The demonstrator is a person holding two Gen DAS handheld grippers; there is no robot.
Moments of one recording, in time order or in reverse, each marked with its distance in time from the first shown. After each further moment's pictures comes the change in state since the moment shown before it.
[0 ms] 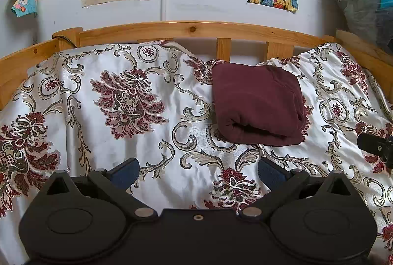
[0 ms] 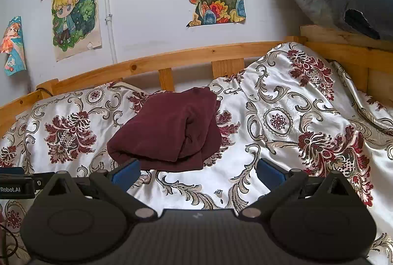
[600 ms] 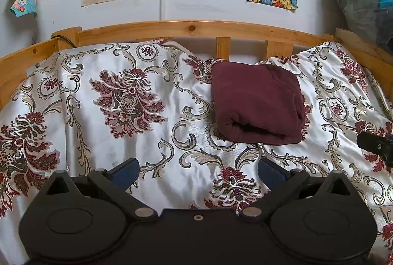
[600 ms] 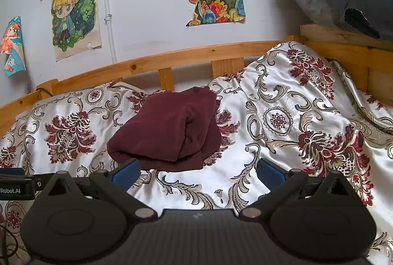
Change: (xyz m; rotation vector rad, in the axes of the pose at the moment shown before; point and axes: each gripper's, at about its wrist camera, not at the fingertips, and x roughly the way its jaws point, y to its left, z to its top) left arm 0.000 -0.001 -0.001 0.001 0.003 -0.001; right arm 0.000 -0.001 0.000 0.000 0.003 0.002
